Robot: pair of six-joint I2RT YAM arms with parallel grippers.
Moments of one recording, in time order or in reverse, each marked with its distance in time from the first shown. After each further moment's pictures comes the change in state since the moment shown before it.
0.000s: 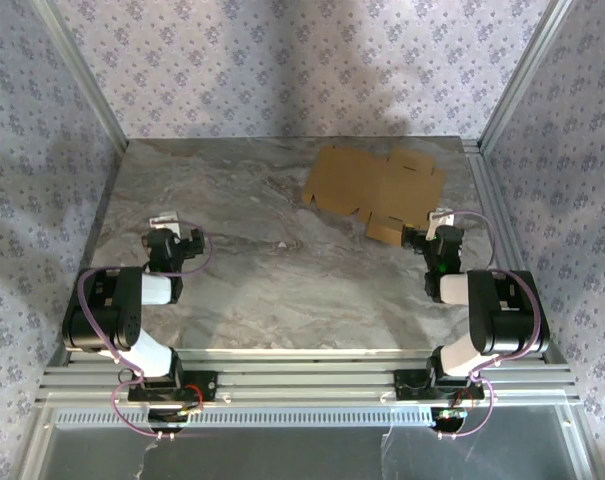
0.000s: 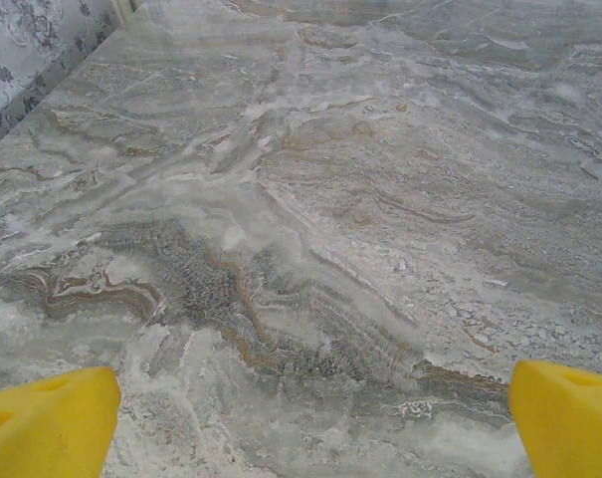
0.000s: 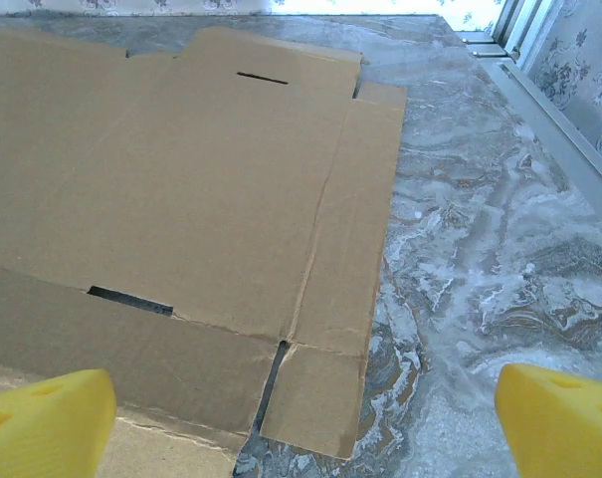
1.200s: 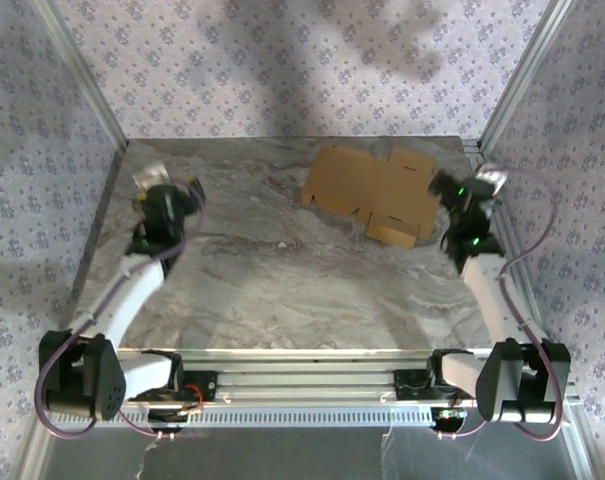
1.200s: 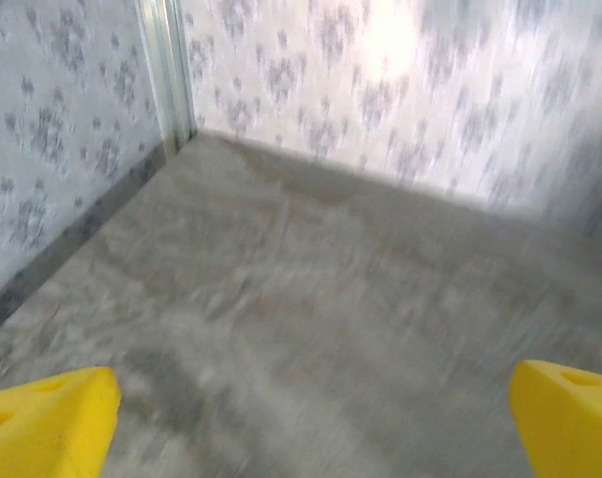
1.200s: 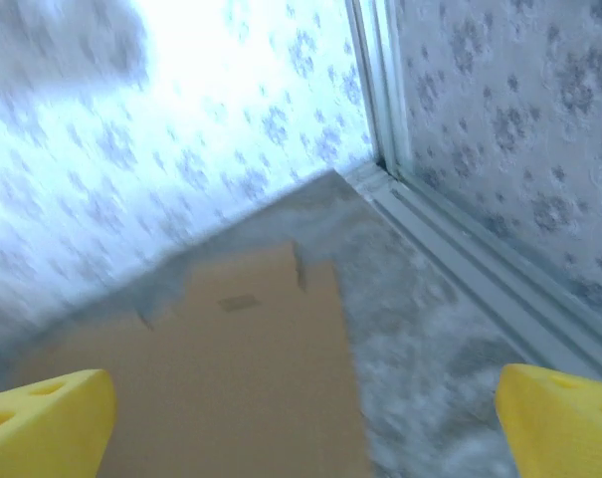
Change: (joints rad) left arm -0.157 -0.333 0.546 -0.796 -0.204 -0.335; right arm -0.044 -0.336 0.543 -0.794 0.134 0.472
